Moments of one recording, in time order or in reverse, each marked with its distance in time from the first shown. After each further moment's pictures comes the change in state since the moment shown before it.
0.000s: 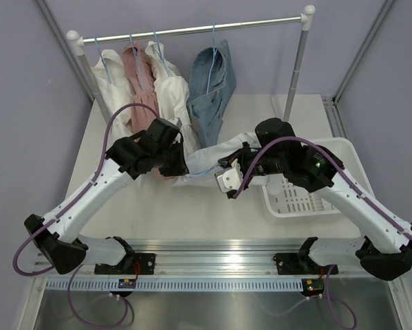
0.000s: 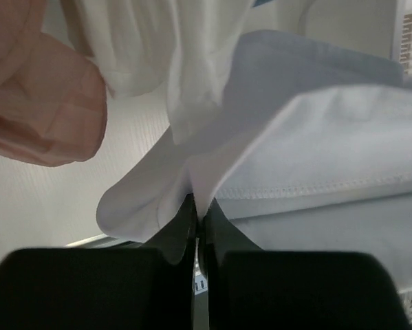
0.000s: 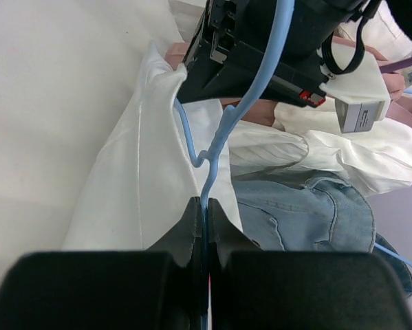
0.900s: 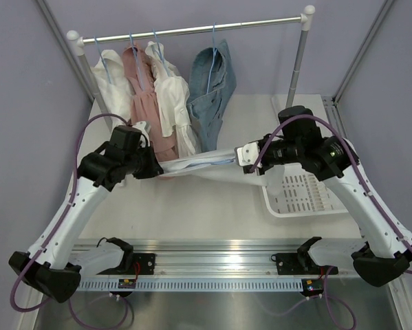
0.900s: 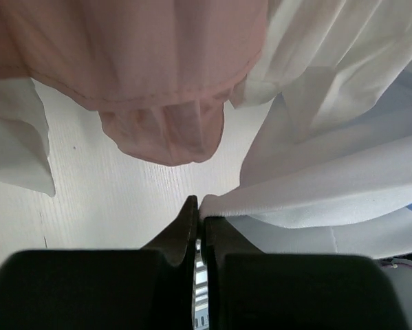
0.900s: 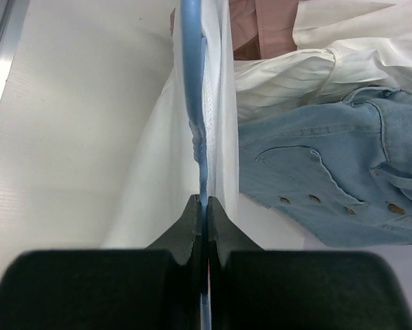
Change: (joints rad) left arm 0.274 -0.223 -0.232 0.051 0.060 0.193; right arm -0.252 -0.014 0.021 -0.120 -0.177 0.122
